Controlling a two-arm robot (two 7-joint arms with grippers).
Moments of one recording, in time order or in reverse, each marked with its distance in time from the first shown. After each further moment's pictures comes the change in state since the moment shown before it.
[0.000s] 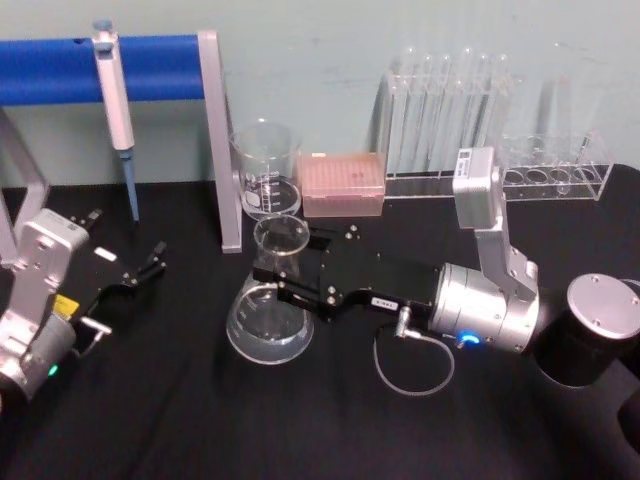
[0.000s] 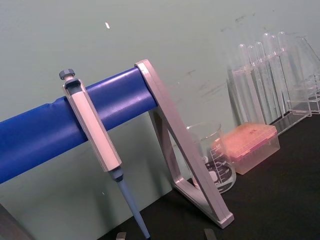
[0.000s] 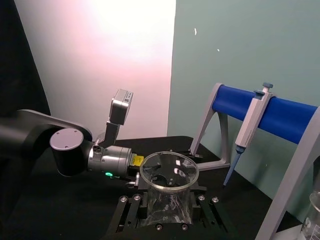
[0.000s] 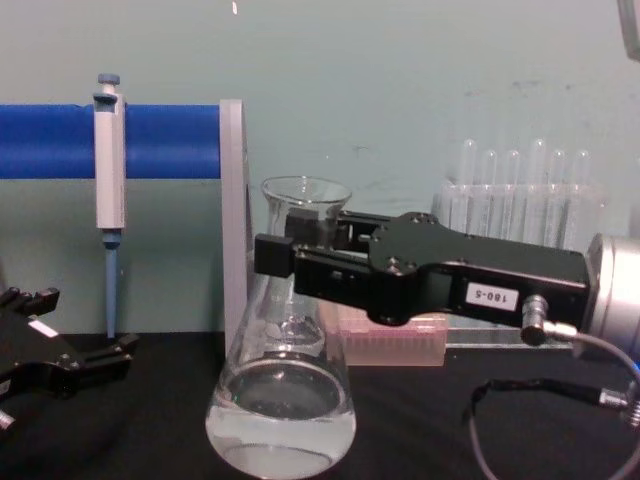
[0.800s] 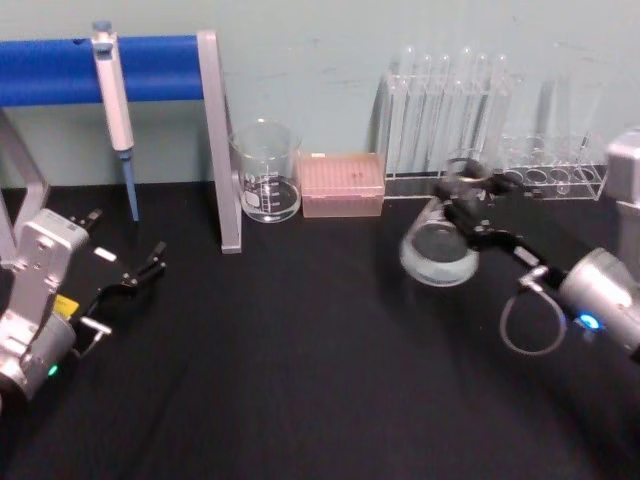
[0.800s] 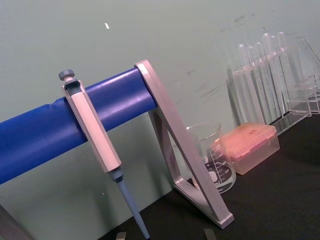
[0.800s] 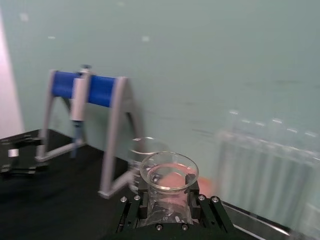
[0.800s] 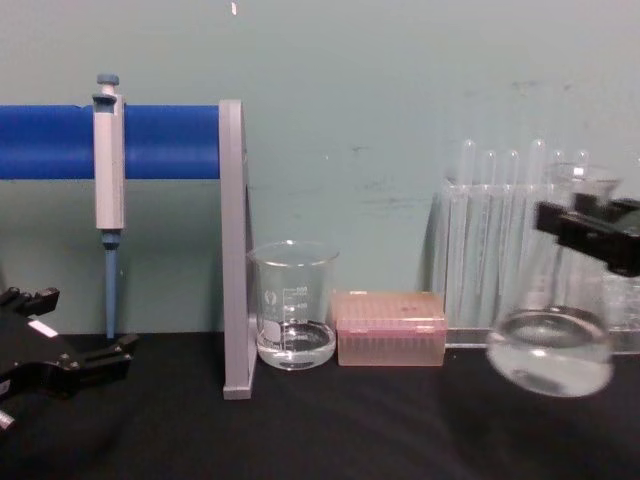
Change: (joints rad) left arm 0.000 0.000 0.000 0.000 0.000 0.000 0.000; right arm -0.224 0.091 0.271 -0.124 -0.042 0.034 -0.456
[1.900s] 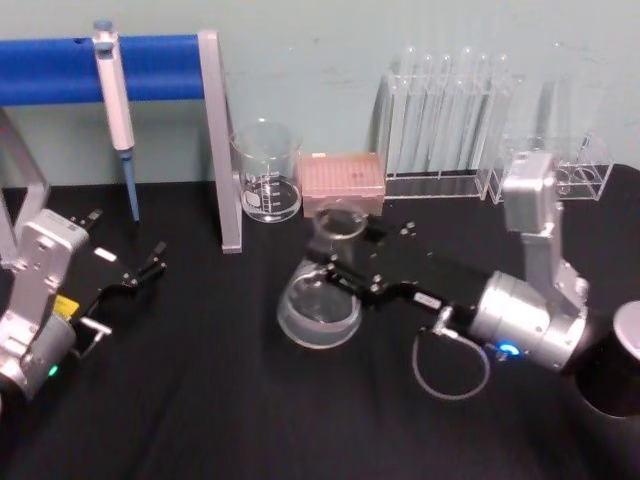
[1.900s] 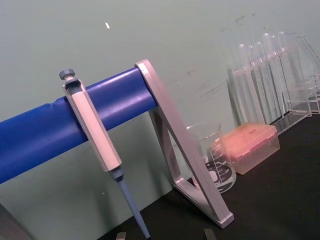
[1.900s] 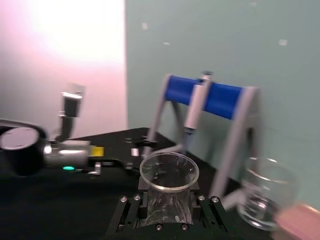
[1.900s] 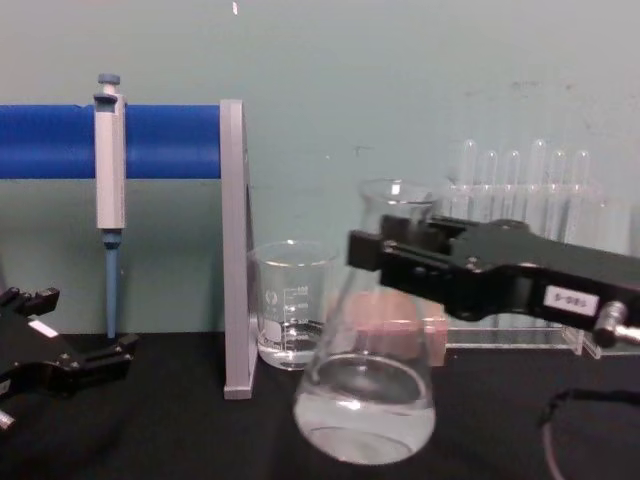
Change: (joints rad) left arm 0.000 0.000 0.000 0.000 0.000 0.000 0.000; right arm 0.089 -0.057 -0.153 0.017 0.008 0.009 0.312
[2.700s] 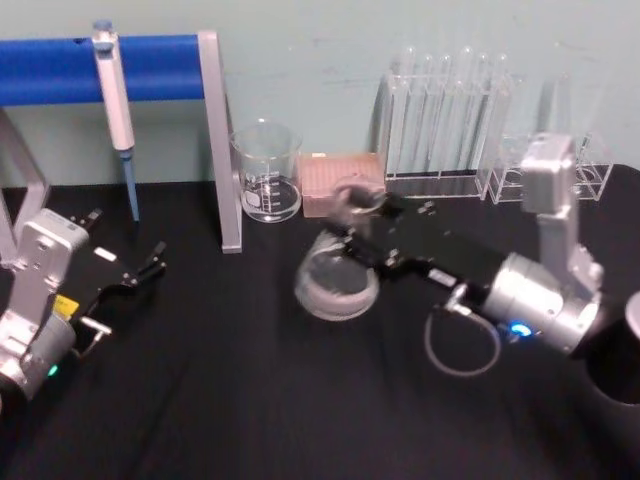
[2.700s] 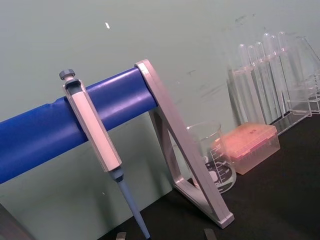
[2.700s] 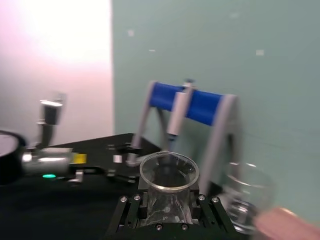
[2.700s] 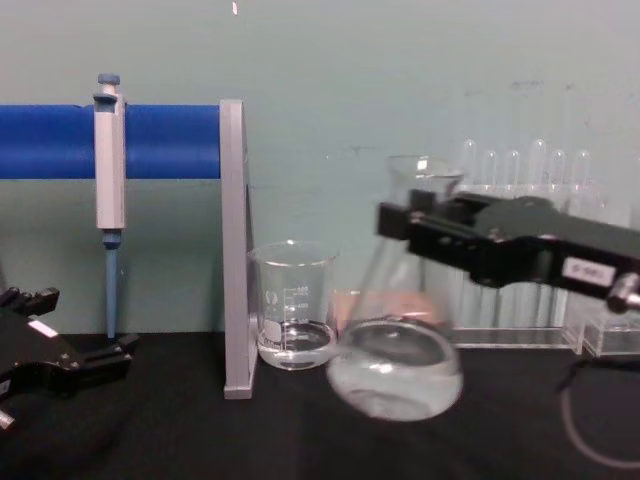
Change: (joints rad) left arm 0.000 0.000 0.000 0.000 0.000 0.000 0.000; right arm 0.027 0.022 -0.001 0.023 0.028 -0.034 -0.059
